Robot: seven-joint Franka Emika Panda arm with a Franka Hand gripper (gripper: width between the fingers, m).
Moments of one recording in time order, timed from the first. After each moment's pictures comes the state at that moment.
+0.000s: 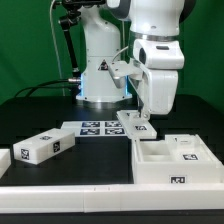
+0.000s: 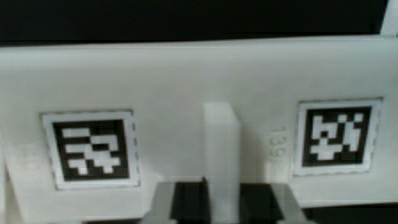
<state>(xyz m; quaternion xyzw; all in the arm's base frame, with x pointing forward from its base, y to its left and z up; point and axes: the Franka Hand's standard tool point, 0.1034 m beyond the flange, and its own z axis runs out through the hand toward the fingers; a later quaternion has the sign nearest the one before) 0.446 0.060 0.068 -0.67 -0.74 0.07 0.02</state>
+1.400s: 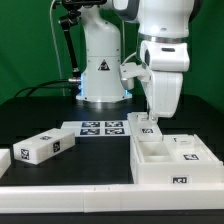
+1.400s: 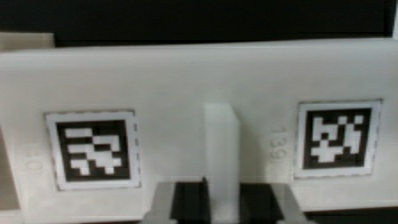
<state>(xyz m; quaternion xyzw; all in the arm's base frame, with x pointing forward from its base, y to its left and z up) 0.459 0.076 0.068 -0.71 -0.70 0.07 0.02</state>
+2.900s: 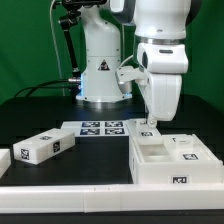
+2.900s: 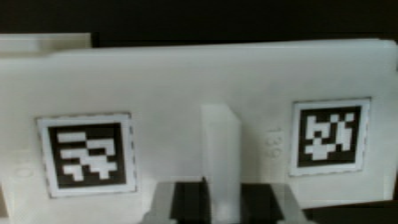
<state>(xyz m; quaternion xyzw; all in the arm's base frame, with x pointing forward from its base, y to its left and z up) 0.471 0.070 0.062 -0.70 -0.71 0.06 0.02</state>
